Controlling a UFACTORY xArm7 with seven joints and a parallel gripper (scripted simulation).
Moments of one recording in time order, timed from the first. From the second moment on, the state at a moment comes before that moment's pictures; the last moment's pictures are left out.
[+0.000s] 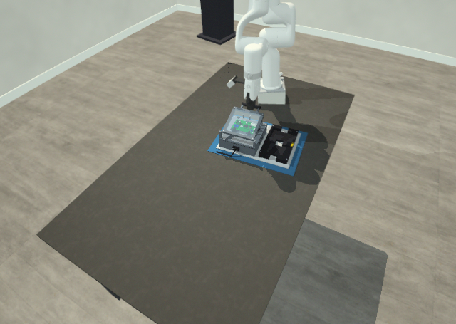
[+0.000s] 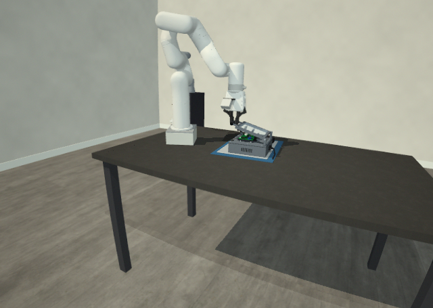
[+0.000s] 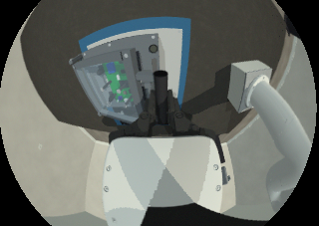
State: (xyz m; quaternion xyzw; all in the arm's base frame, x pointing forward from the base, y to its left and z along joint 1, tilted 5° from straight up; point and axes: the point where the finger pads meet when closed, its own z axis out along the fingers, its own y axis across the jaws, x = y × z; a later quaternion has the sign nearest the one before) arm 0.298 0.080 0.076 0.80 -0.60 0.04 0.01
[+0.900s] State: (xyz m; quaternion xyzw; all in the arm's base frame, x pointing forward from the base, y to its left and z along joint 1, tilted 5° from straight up) arm 0.295 0.077 0.049 0.80 -0.60 0.04 0.01
